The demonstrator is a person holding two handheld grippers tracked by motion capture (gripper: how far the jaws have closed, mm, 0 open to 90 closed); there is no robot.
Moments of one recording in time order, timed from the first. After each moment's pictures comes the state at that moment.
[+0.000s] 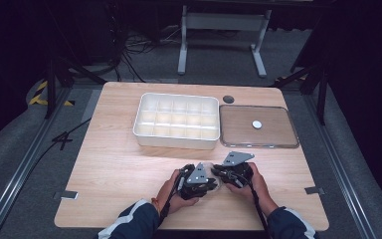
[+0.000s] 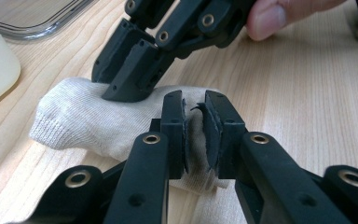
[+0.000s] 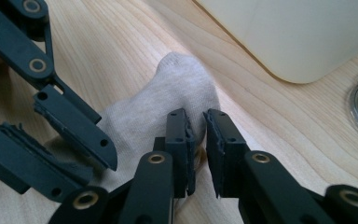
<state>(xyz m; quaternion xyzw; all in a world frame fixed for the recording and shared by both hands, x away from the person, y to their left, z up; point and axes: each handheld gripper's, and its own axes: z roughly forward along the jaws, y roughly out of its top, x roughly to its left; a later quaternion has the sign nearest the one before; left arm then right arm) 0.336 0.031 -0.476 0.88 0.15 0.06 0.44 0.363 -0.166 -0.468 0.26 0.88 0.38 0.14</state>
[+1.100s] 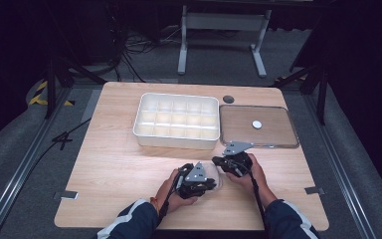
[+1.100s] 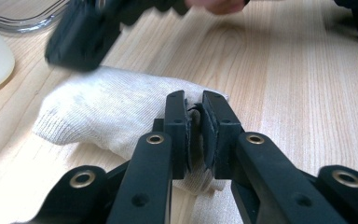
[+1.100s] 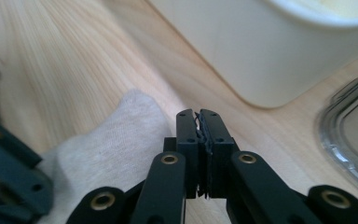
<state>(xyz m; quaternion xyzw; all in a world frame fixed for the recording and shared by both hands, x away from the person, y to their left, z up) 0.340 0.034 -0.477 0.88 0.15 0.05 0.44 0.392 -0.169 -0.462 0.27 0.87 0.39 0.14</state>
